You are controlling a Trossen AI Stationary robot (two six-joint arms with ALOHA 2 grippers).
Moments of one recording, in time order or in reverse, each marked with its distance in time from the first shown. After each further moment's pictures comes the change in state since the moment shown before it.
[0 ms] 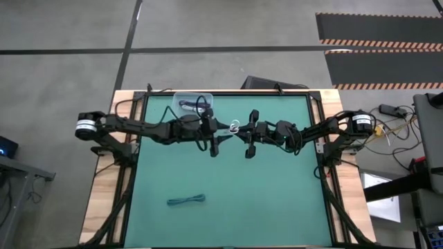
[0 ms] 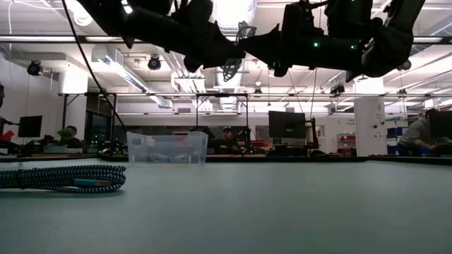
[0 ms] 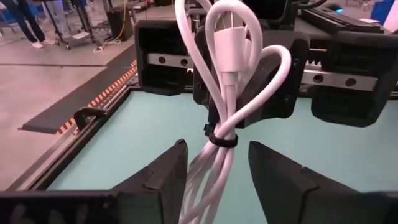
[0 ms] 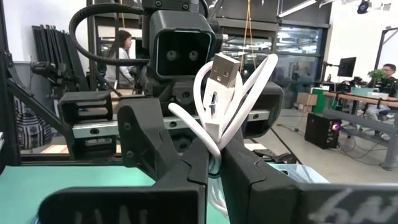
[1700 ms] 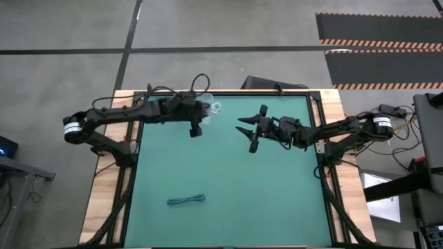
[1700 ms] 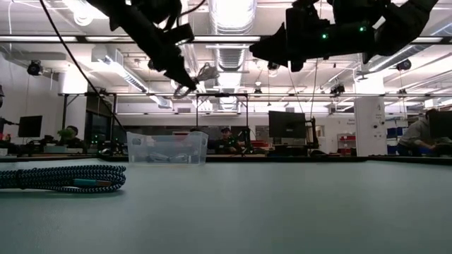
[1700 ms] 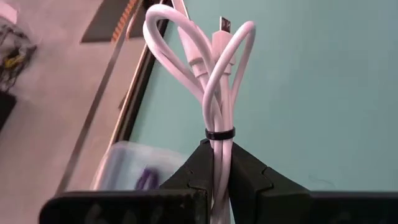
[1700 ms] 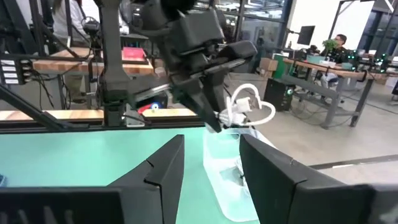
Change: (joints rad) left arm 0.250 -0.154 0.158 -0.786 -0.032 0.296; right arm -0.006 -0.233 0.000 -0.410 0.158 -0.049
